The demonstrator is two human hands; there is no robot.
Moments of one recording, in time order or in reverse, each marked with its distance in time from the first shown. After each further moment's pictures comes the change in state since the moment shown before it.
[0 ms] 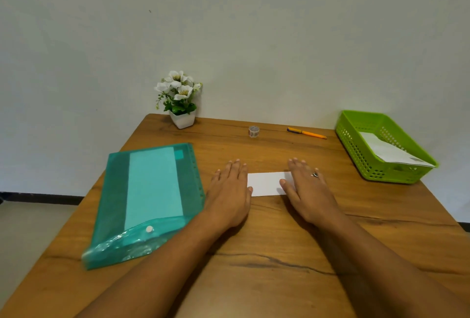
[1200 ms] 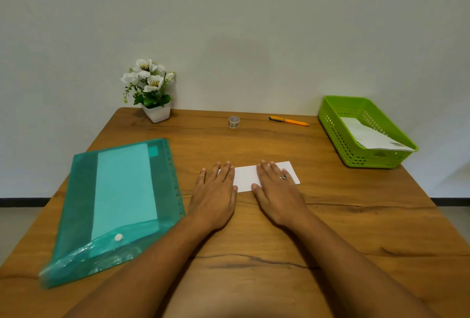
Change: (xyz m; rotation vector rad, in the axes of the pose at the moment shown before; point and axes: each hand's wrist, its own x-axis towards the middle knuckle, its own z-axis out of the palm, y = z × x) left_hand 0.020 0.001 0.045 0.042 0.018 0.064; right_hand -0.001 -0.011 0.031 -0.016 -0.110 -0.064
